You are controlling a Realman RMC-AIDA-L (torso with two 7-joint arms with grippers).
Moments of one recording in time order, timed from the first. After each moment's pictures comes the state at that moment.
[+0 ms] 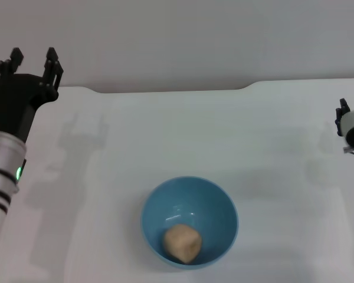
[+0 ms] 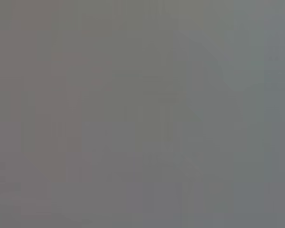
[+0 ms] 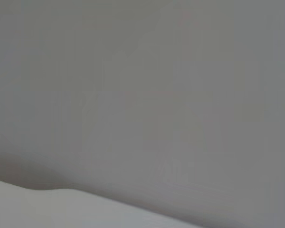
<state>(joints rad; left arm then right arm) -0.15 -2.06 2.09 0.89 -0.73 0.83 0.21 0.26 2.08 1.21 0.83 -1.84 -0.45 -1.14</state>
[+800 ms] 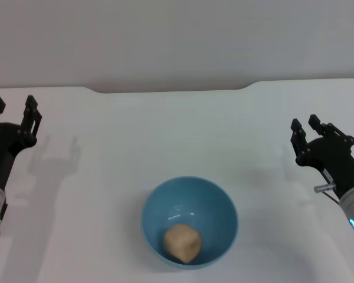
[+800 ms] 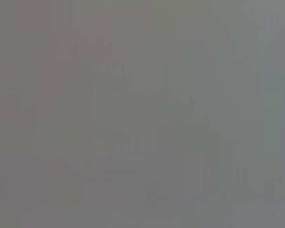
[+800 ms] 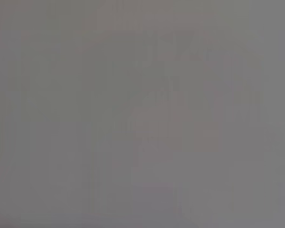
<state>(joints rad) -0.20 -2.07 2.18 0.51 -0.74 1.08 -0.05 0.35 2.09 0.61 0.35 -2.15 -1.04 0.00</state>
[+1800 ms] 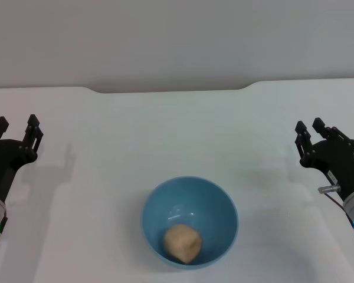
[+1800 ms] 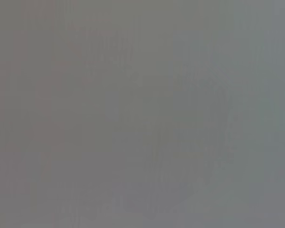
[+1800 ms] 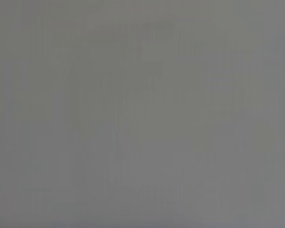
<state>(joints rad) -0.20 -2.07 2.20 0.46 -0.74 1.03 -0.10 0.34 2.08 0.61 0.34 -2.15 -1.04 0.08</state>
